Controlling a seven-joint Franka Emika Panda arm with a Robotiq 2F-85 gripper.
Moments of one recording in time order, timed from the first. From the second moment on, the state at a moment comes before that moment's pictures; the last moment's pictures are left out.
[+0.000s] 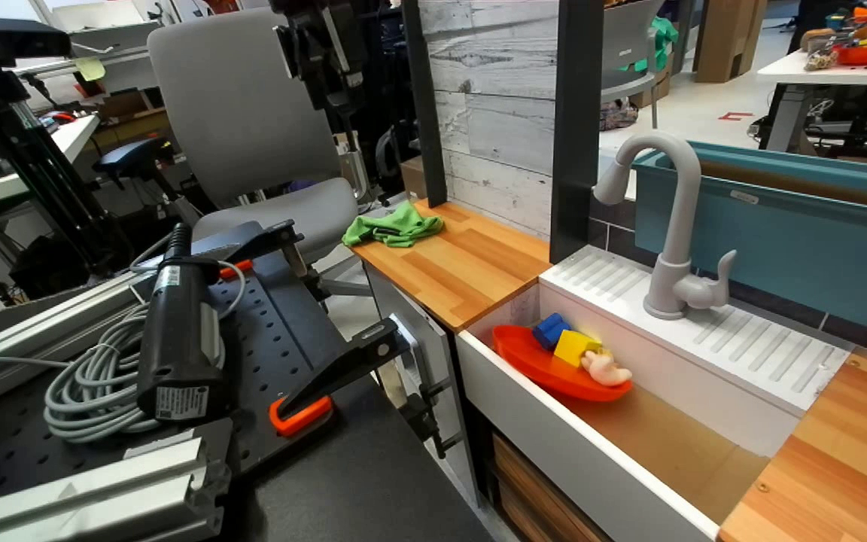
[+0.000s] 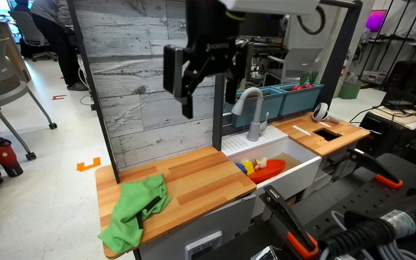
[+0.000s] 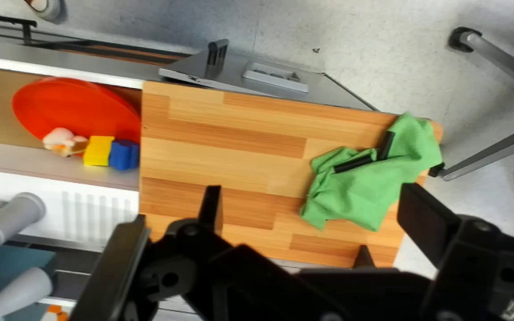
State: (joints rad) arm 0.18 0.18 0.22 -2.38 -0.18 2.58 0.32
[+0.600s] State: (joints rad) arm 0.28 0.59 0.21 -2.03 -0.15 2.59 0.23
